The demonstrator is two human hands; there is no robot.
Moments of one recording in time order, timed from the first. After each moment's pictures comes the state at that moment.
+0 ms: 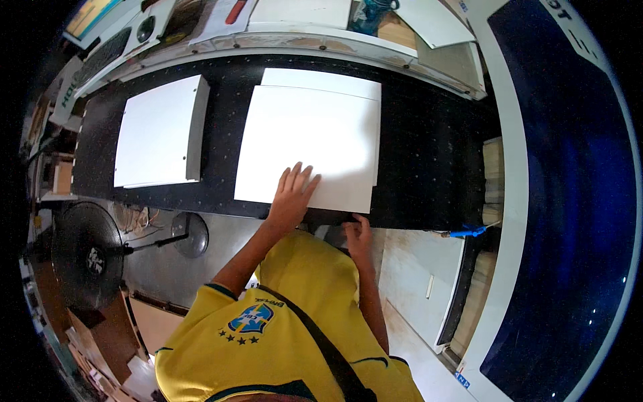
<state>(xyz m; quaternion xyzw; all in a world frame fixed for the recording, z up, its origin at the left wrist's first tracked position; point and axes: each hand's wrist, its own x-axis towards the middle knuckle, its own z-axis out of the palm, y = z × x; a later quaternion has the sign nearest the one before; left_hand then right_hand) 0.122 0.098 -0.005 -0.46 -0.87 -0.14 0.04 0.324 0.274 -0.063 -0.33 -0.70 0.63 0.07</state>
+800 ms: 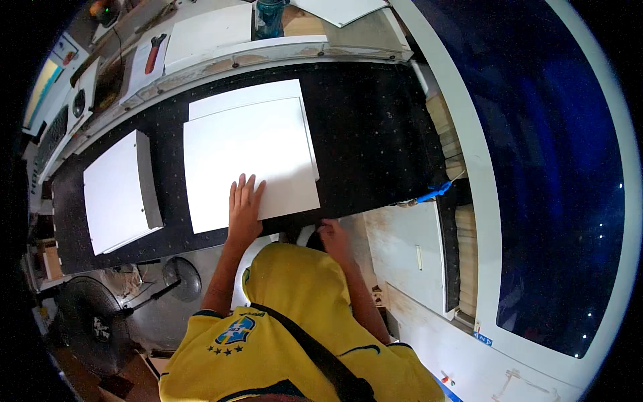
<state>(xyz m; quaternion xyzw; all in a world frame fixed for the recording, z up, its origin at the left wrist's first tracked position) 0.121 0.119 0.004 -0.46 -0.87 -0.18 -0.04 0.370 0.305 -0.067 -0.35 -0.75 0.56 0.08</state>
